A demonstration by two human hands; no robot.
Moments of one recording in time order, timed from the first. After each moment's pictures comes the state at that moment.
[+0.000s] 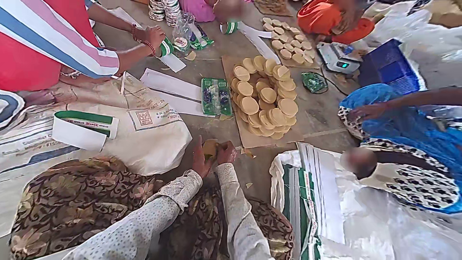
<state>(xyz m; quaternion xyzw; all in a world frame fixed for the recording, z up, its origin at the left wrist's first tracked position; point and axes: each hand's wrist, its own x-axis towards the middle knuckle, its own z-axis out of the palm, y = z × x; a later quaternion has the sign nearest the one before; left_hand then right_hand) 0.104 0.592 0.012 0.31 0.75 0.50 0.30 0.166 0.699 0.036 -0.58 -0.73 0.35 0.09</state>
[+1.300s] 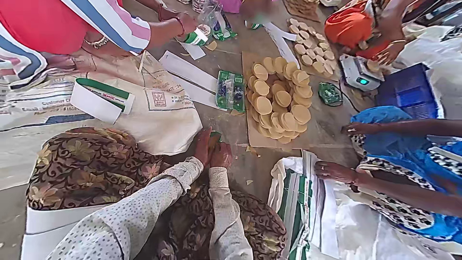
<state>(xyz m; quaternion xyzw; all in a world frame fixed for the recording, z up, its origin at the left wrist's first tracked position) 0.096 0.580 -0.010 0.35 0.77 0.48 0.24 0.160 0.632 0.033 -0.54 -0.81 0.22 0.05</state>
